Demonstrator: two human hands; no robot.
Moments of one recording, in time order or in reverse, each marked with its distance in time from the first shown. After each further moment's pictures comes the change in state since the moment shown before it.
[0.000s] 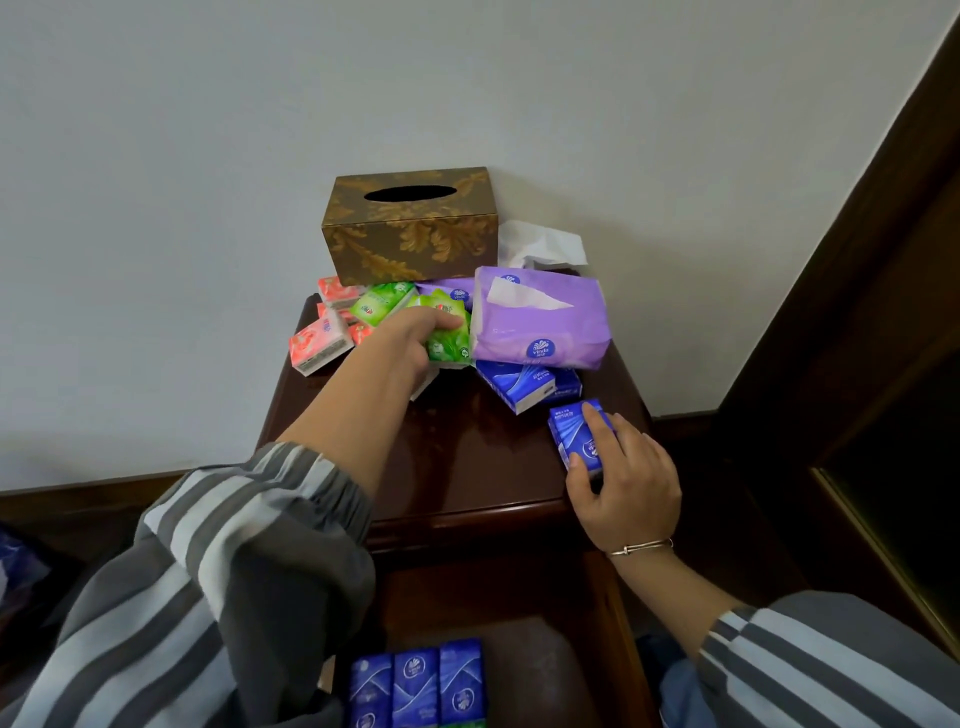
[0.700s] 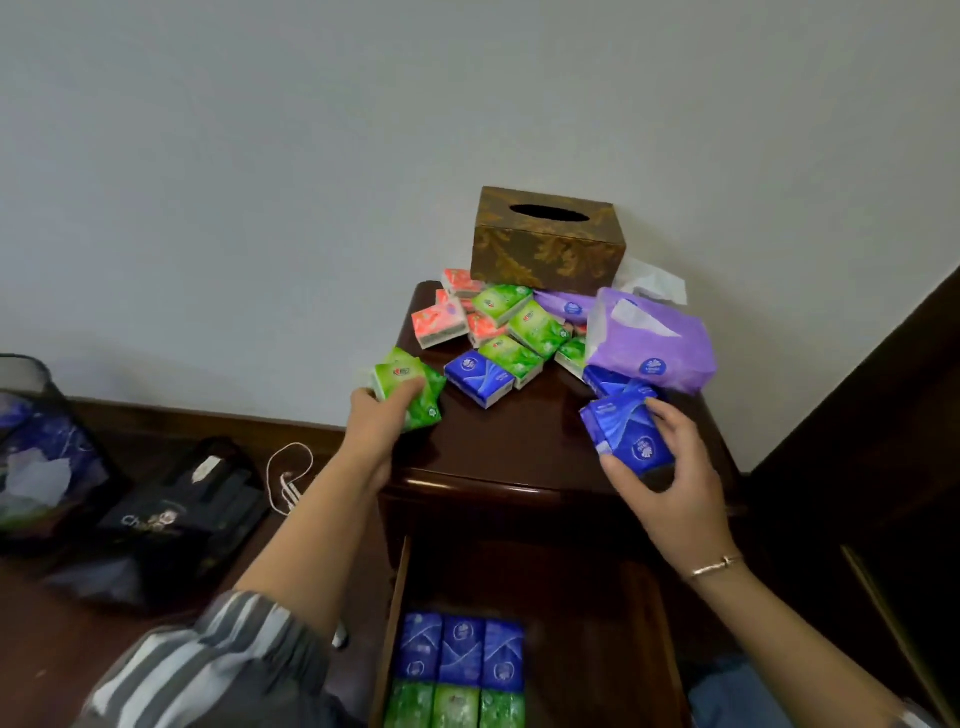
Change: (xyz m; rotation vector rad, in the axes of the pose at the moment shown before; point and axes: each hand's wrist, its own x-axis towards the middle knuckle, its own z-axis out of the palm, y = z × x) left_hand -0.009 -0.126 -0.165 -0.308 0.238 0.264; right_hand -0.004 -0.082 -0.048 0.588 -0.104 0.037
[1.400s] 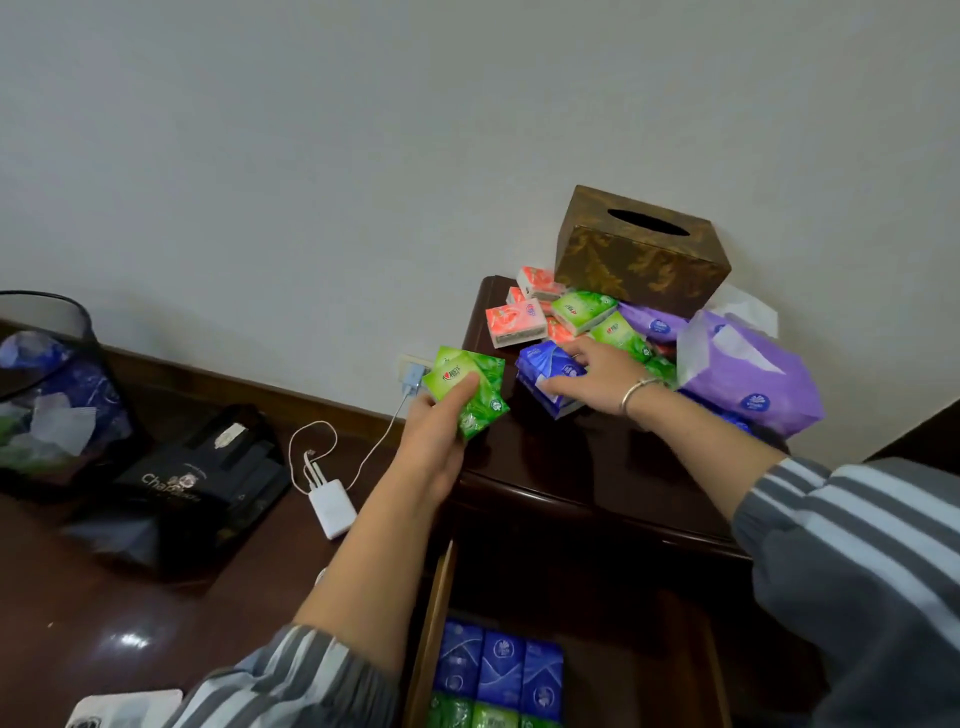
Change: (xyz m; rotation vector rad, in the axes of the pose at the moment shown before) left_hand 0.006 -0.004 -0.023 -0.538 -0.195 -0.102; right_hand 0.131 -0.065 0.142 -0.518 -0.673 0.059
